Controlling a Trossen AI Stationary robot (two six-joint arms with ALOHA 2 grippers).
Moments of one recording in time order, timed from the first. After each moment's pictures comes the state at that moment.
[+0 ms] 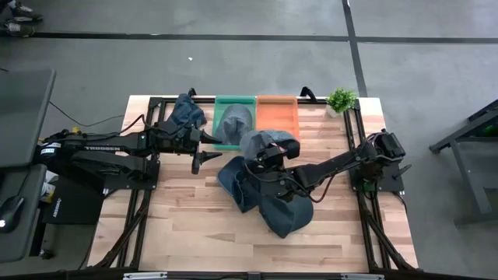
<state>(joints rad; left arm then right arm) 0.13 0.85 0.56 0.10 0.07 -0.06 0.31 1.79 1.36 0.14 1.51 0.33</state>
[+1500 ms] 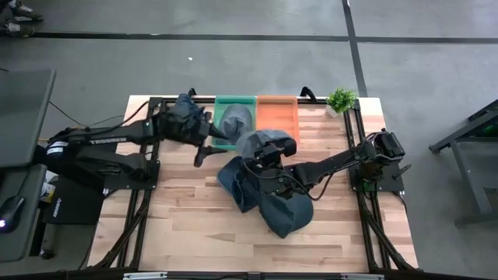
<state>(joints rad) 0.25 1.01 0.81 -0.12 0.32 0.15 0.29 1.79 1.36 0.14 1.43 0.33</state>
